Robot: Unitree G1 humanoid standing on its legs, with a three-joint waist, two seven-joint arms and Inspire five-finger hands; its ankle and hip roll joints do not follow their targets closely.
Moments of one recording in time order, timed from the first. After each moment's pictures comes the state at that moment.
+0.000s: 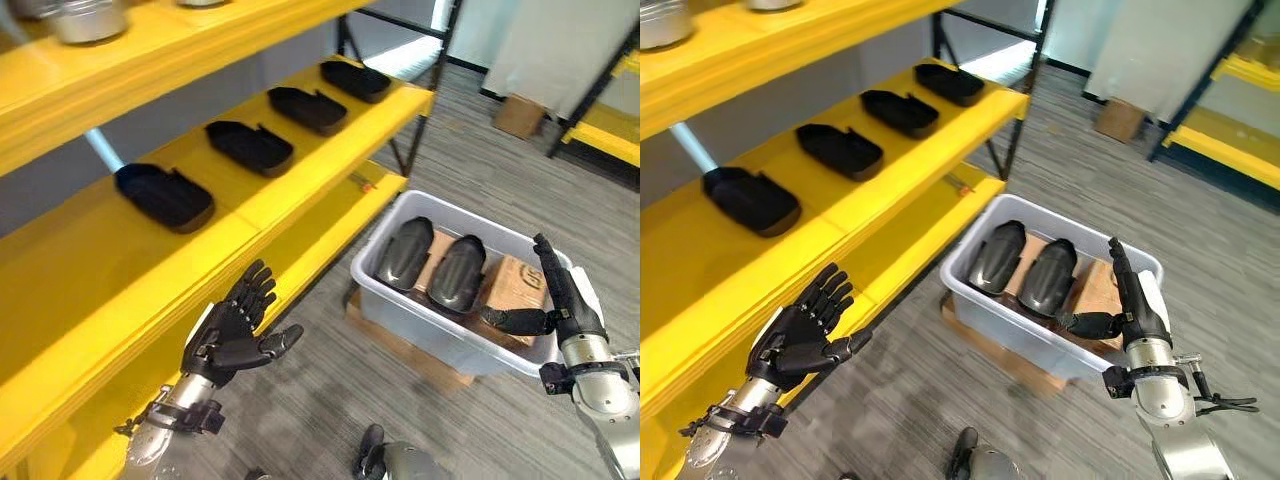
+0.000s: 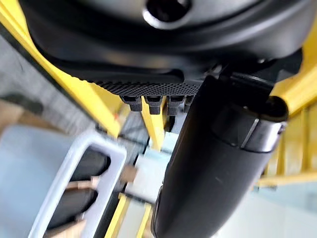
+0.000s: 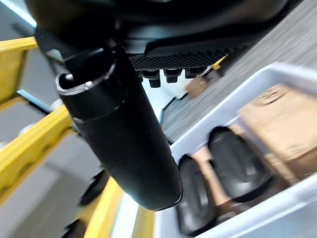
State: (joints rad) left arm 0.29 0.52 -0.07 -0.12 -0.75 -0.24 -0.29; right arm 0.23 -0.75 -0.07 -0.23 0.12 0.16 -0.19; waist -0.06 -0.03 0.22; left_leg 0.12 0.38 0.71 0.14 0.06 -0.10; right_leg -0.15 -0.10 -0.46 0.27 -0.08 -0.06
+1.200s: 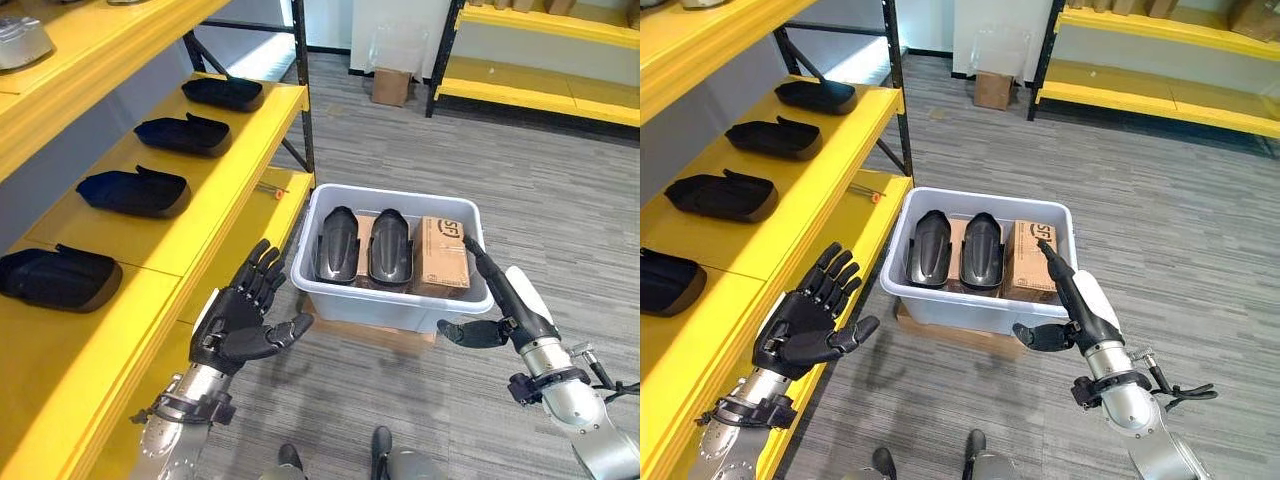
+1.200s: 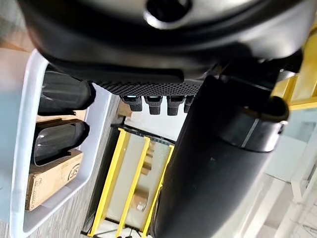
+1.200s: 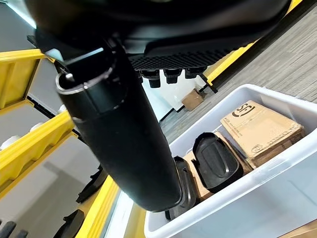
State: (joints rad) left arm 0.27 0.50 -0.08 -0.16 -0.77 -0.32 -0.29; right arm 0.19 -0.71 0.08 -0.24 -0.08 -0.07 -0.14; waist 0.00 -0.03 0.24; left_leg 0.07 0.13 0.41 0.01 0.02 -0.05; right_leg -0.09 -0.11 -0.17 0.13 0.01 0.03
